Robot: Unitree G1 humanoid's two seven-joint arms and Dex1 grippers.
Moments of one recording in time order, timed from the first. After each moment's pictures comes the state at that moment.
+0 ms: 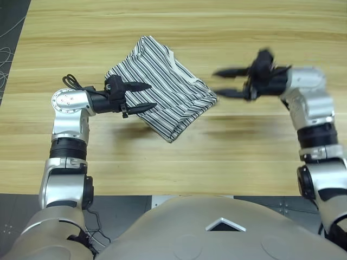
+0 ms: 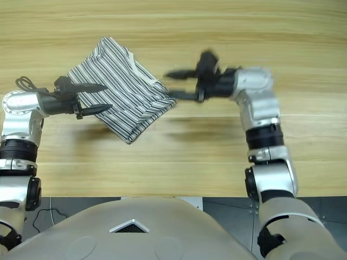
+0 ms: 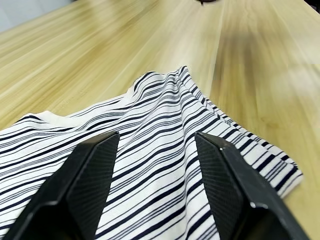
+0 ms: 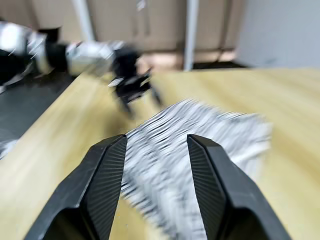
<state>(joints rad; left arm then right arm) -0.30 0.59 -0.07 0.58 -0.27 -0.25 -1.34 -0.39 -0.46 0.25 0.27 0.38 0.07 1.40</state>
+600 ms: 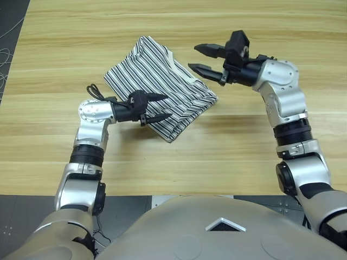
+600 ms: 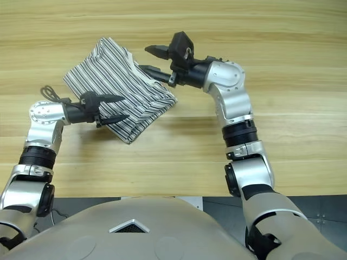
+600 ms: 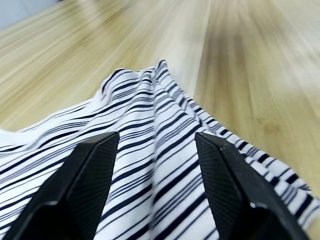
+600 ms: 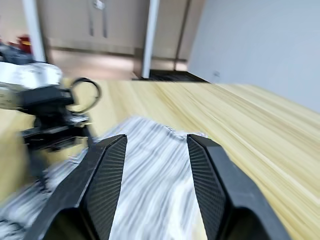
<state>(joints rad) -0.24 0.48 -0.16 0.53 -0.16 -0.34 -1.24 -0.54 -0.24 0.21 0.37 0.19 0.03 0.92</state>
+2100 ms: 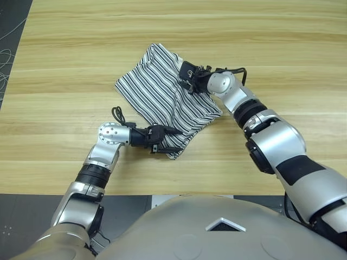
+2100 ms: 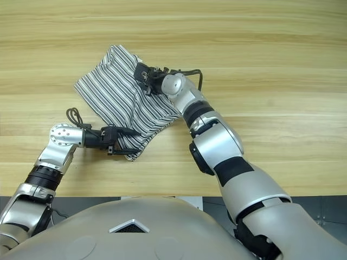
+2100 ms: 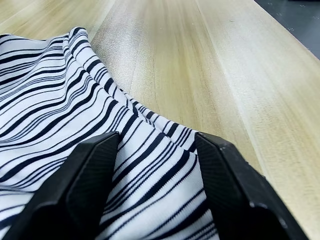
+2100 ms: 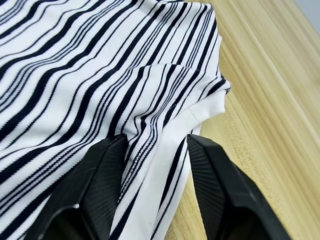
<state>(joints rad) -0.06 0.53 -0.33 0.32 -0.15 -0.29 -1.27 -0.89 0.04 0.40 1.29 -0.32 -0.17 0.42</state>
